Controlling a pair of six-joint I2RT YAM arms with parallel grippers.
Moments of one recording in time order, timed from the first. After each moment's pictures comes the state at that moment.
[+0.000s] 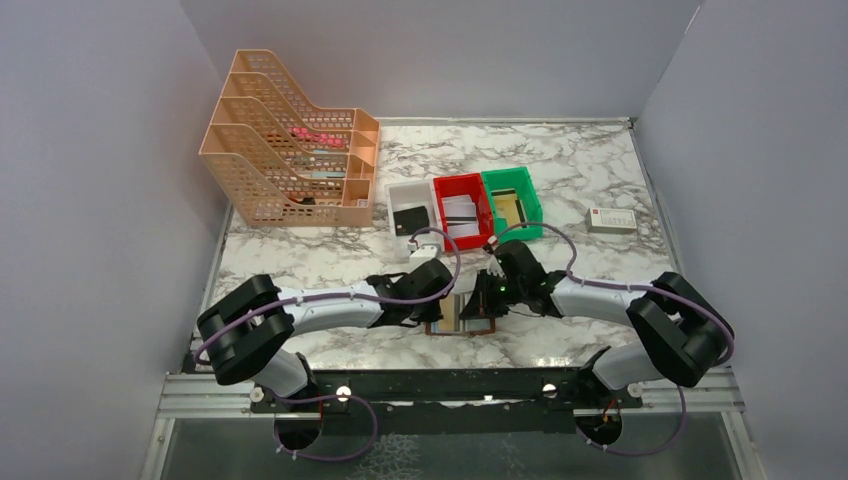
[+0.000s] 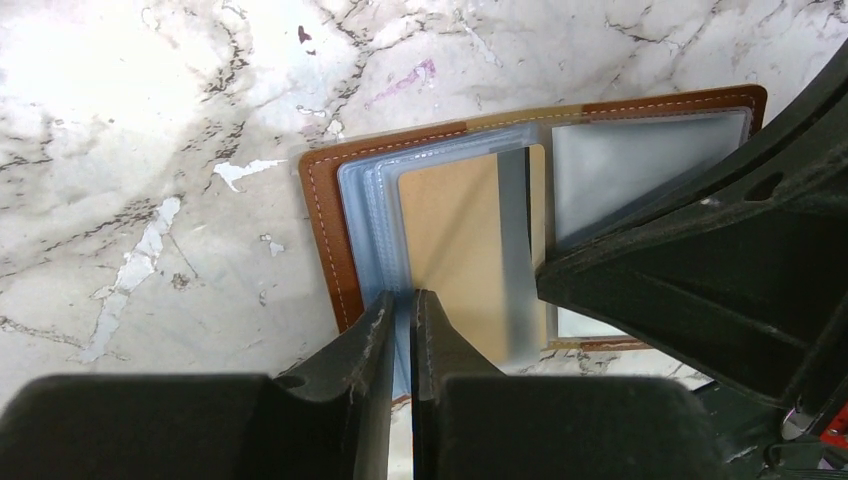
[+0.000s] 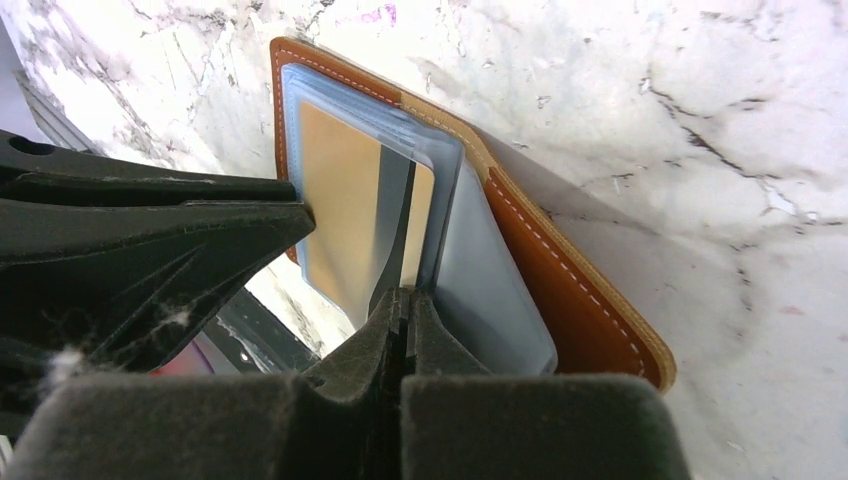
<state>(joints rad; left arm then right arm) -1.05 1.48 0.72 -0.21 -0.20 -0.88 0.69 1.43 0.51 0.05 -0.40 0.75</state>
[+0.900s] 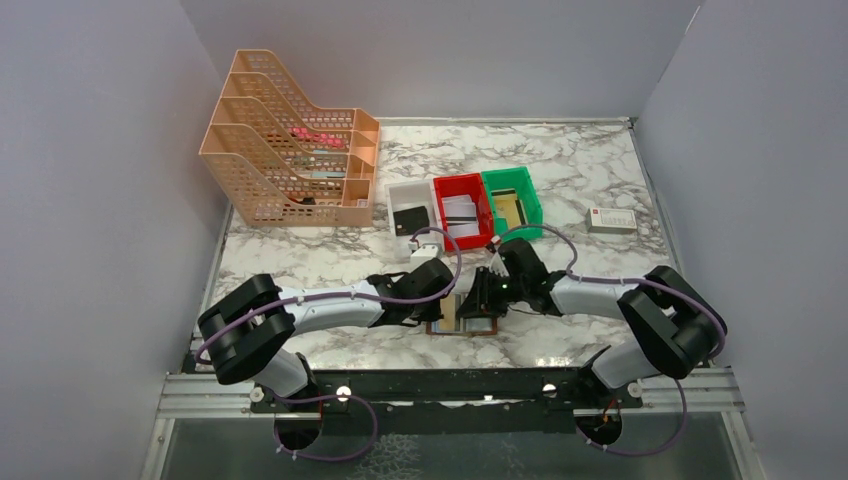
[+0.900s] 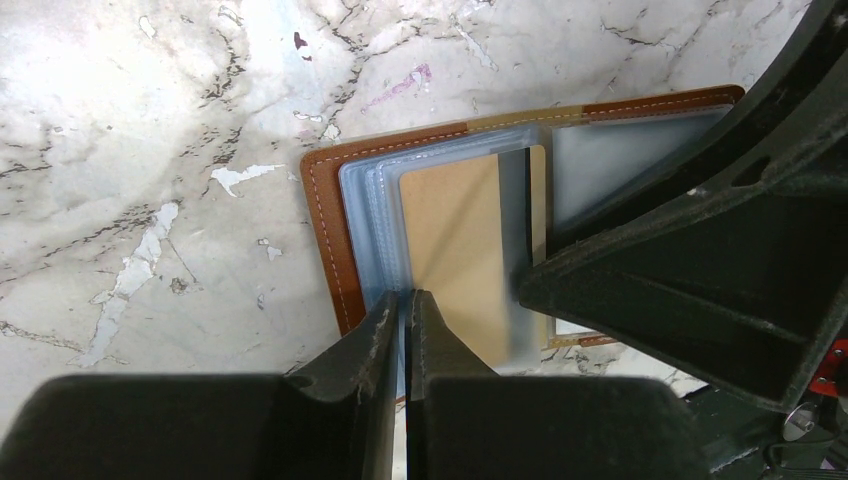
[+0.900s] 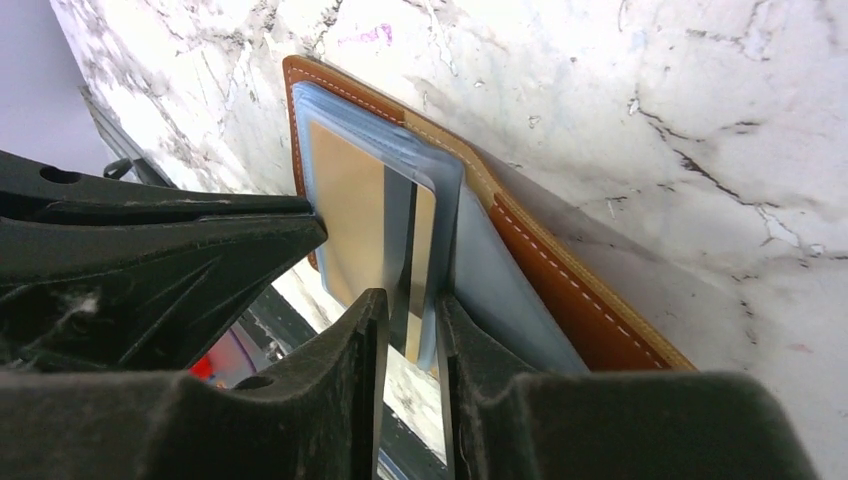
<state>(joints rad) -1.05 1.49 0.74 -0.21 -0.20 -0.87 0.65 1.48 0.49 0.13 -0.47 0.80</state>
